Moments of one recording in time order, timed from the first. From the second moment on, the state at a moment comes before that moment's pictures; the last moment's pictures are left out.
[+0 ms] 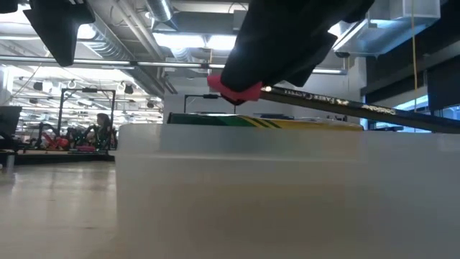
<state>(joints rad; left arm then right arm) -0.64 1.54 1.21 -0.93 -0.21 -0.86 0.54 2.10 1.56 -0.41 0.10 0.57</state>
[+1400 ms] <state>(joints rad) -0.64 1.54 1.21 -0.92 -0.23 -0.89 0.54 1.95 1.68 -0.78 0.29 0.36</state>
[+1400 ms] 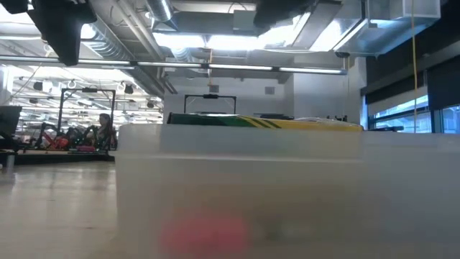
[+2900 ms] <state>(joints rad) -0.50 1.36 1.18 -1.14 -0.56 -1.12 0.14 1.52 1.47 -0.86 0.23 0.22</state>
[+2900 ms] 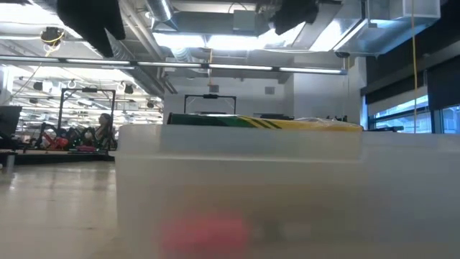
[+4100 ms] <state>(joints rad) -0.49 1.33 1.10 -1.04 -0.58 -0.98 0.10 1.53 1.40 -0.77 0.23 0.15</state>
